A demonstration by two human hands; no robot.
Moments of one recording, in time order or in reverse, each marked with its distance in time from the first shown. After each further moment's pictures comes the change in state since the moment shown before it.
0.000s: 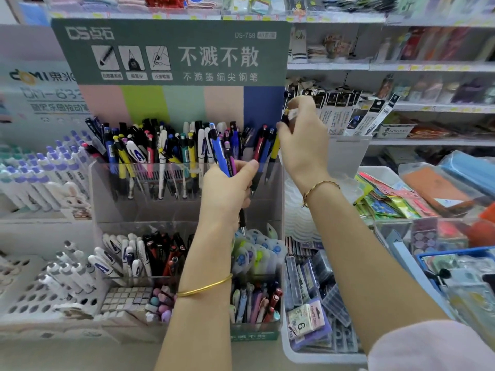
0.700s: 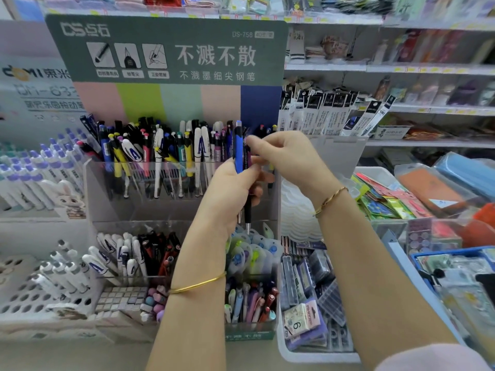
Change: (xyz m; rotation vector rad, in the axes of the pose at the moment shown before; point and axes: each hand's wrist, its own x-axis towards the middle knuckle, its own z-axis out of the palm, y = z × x) left_hand 0.000 0.005 0.006 -0.033 -0.229 -0.038; right_hand -0.015 -0.008 -0.013 0.301 -0.486 0.134
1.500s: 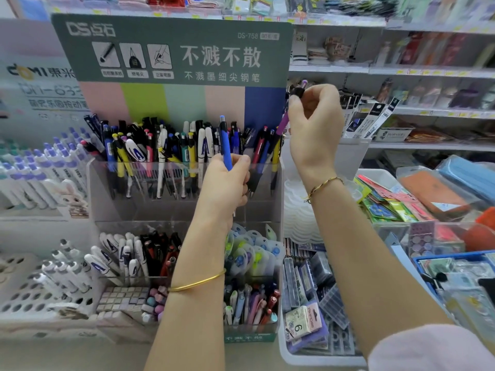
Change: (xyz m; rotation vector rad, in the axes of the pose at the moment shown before) left_hand 0.004 0.004 -0.009 0.035 0.167 -0.004; right_hand 0.025 -0.005 -0.004 0.000 0.702 -0.258
